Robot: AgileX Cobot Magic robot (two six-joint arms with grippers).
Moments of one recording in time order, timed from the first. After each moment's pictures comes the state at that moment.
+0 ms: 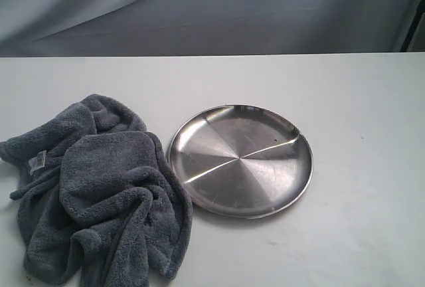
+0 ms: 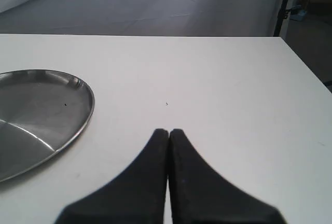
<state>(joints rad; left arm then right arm) 0.14 0.00 -0.01 0.07 0.34 0.06 -0.06 0.00 0.00 0.14 0.35 -0.15</state>
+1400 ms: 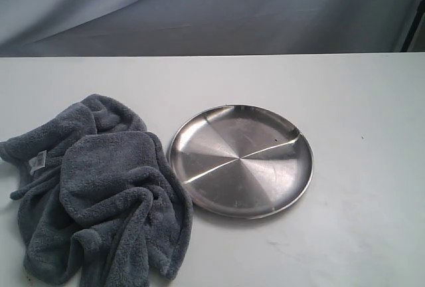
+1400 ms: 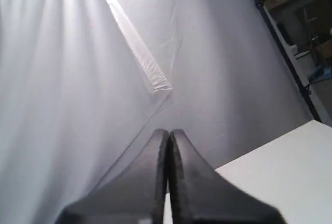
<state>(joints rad) 0.14 0.00 -0.01 0.07 0.34 0.06 -0.06 0.00 -0.05 0.52 -0.07 -0.02</state>
